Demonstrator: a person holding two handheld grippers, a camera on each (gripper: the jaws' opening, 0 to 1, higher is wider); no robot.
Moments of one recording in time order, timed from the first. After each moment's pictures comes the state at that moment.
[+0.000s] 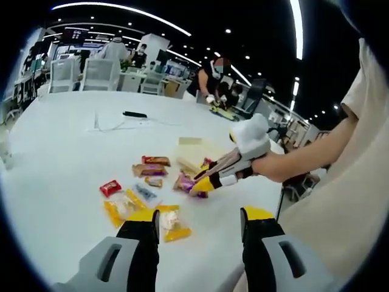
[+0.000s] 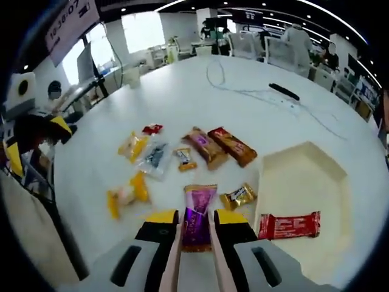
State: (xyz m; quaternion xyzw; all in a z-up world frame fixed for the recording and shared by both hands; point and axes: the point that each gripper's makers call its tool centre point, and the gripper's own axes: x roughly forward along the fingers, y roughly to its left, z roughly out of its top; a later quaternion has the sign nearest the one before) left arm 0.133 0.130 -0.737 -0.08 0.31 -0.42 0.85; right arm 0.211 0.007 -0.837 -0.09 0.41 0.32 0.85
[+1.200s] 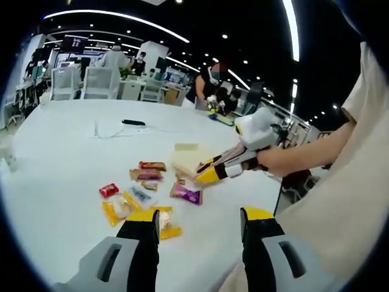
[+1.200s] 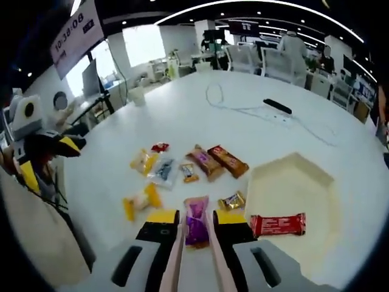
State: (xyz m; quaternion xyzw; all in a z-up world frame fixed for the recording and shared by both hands) left arm 0.110 0.131 -0.723 -0.08 0.28 -0.42 0.86; right arm 0.199 0.002 -0.804 -0.08 0.38 0.33 0.86
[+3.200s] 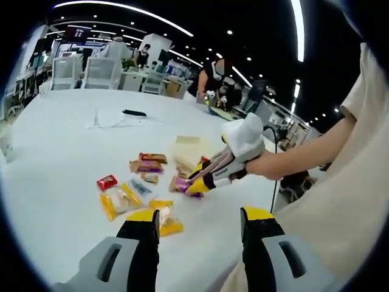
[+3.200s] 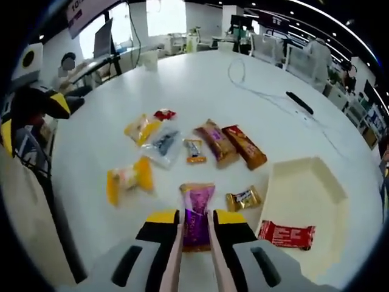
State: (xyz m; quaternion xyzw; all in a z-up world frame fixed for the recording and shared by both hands) left arm 0.120 0.130 -0.735 -0.09 0.31 -0.42 0.85; right arm 0.212 0.013 -0.840 -0.15 0.42 0.33 0.83
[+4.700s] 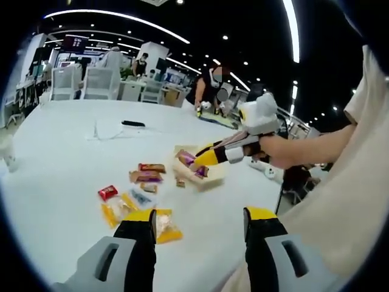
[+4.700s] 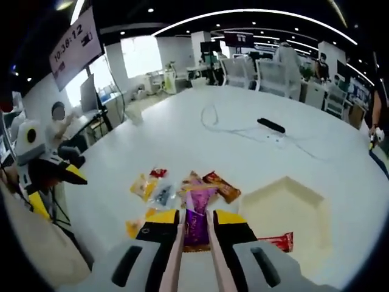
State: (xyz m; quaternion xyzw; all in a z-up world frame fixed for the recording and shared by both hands) left arm 0.116 0.129 -0.718 -0.08 0.28 -0.42 0.86; right arm 0.227 0.000 -0.754 -0.05 0.34 0.31 0.89
